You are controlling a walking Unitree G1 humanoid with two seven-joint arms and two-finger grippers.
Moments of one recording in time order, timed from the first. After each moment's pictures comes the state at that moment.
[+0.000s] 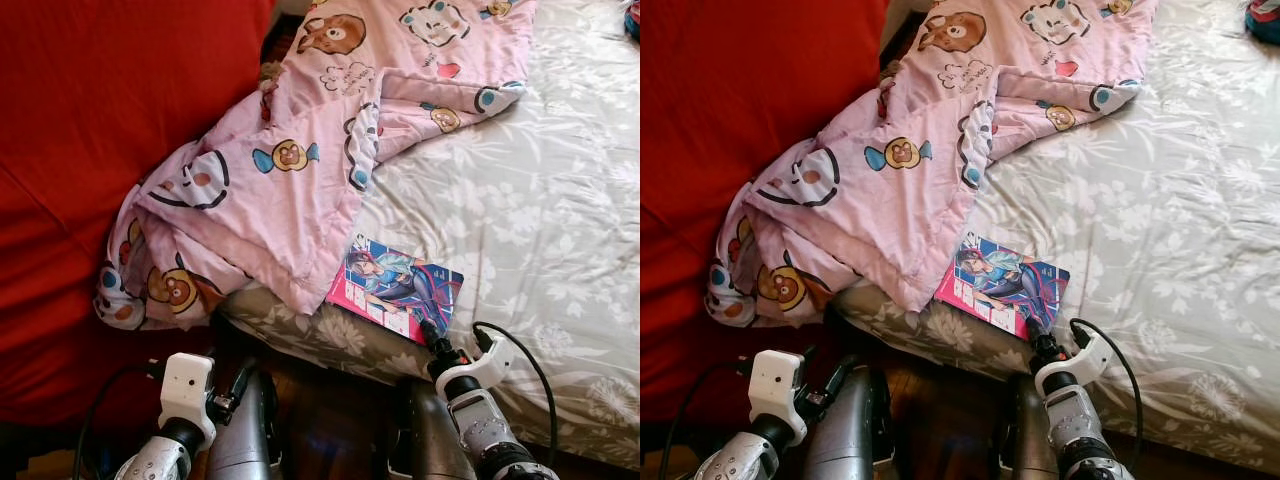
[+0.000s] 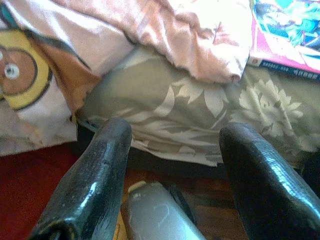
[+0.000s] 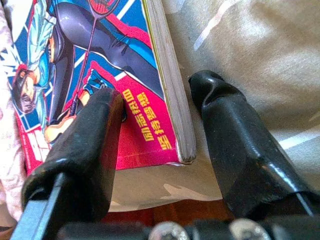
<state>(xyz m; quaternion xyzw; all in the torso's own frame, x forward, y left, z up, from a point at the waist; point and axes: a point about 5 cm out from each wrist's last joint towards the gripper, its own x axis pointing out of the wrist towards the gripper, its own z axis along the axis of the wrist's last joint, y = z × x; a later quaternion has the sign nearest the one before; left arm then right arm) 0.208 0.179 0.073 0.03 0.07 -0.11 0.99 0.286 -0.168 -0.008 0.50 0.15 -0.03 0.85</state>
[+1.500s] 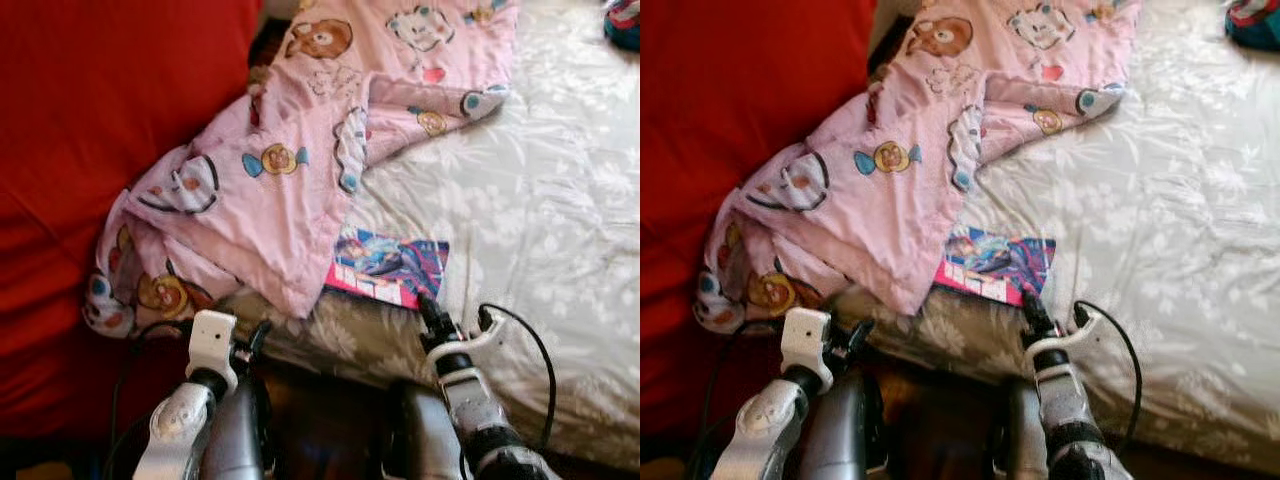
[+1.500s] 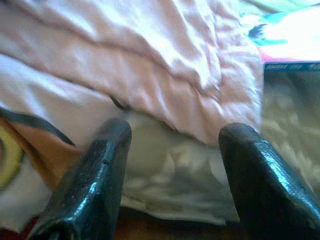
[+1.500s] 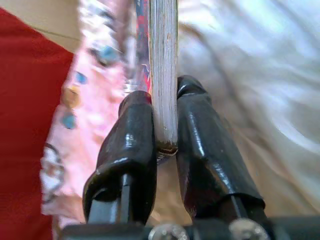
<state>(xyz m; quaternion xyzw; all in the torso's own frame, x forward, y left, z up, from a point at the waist) 0.273 0.168 0.069 0.03 0.04 -0.10 0.99 0.316 -0.161 0.034 0.56 0.02 0.05 0.83</state>
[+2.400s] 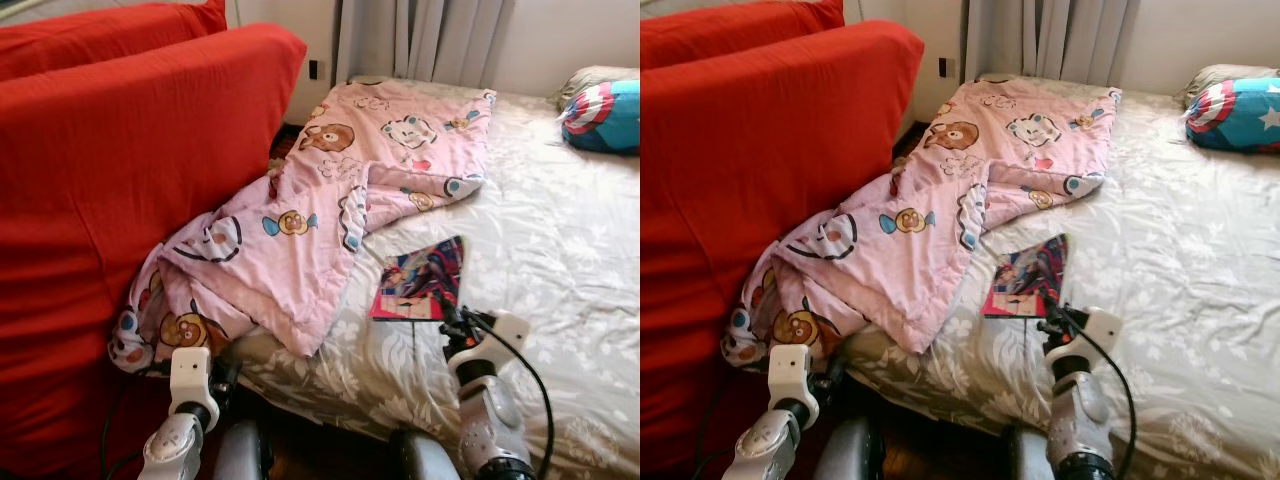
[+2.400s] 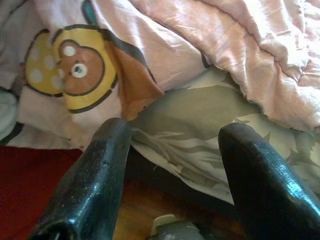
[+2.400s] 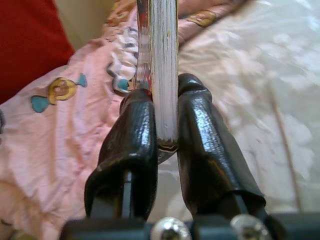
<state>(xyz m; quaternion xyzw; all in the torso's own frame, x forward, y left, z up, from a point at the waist) 0.253 0.202 -0.011 -0.03 0.18 0.00 0.98 0.295 -0.169 0.031 0.23 0.05 0.00 0.97</state>
